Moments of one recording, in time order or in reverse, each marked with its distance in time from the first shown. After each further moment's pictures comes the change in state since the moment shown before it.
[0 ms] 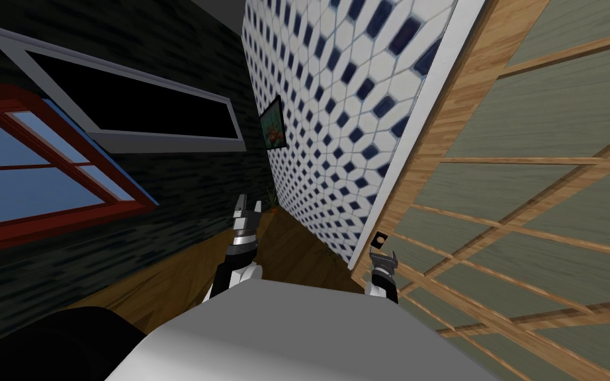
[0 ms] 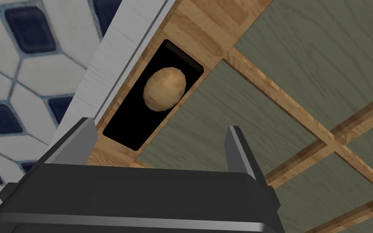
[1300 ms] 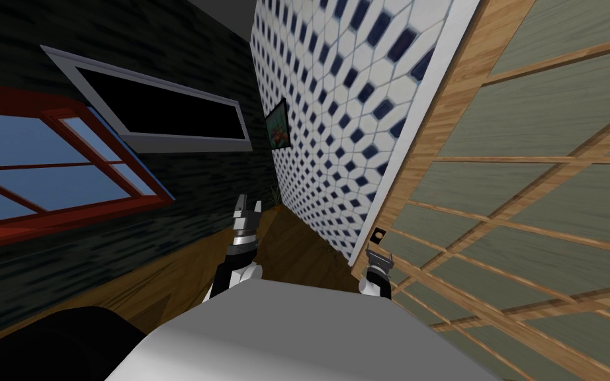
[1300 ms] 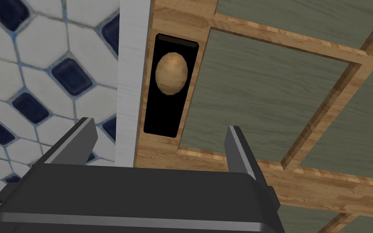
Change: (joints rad) arm -0.016 0.034 0.040 -0.008 -0.108 -0.014 -0.338
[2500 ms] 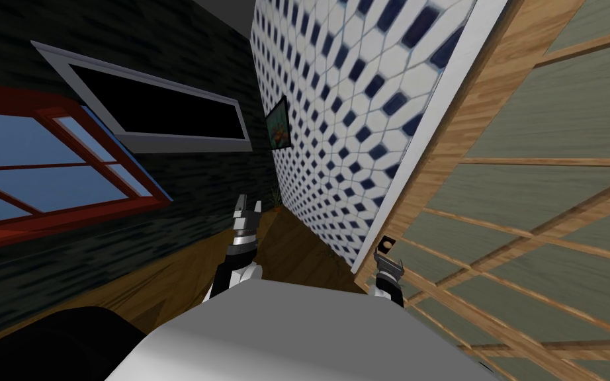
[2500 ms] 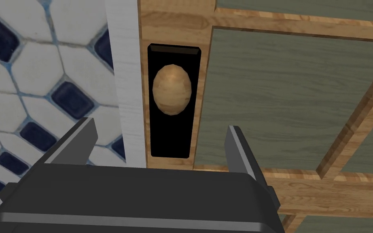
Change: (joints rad) arm 0.023 -0.074 0.031 0.048 -0.024 -0.017 -0.226
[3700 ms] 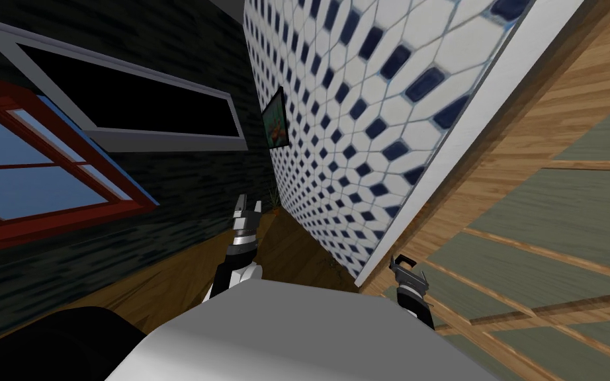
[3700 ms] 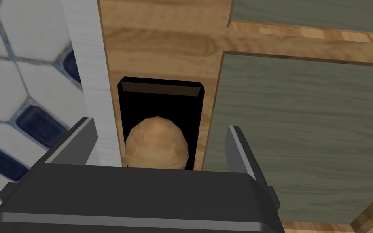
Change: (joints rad) arm 0.097 -0.118 0.029 -0.013 0.010 0.010 -0.155
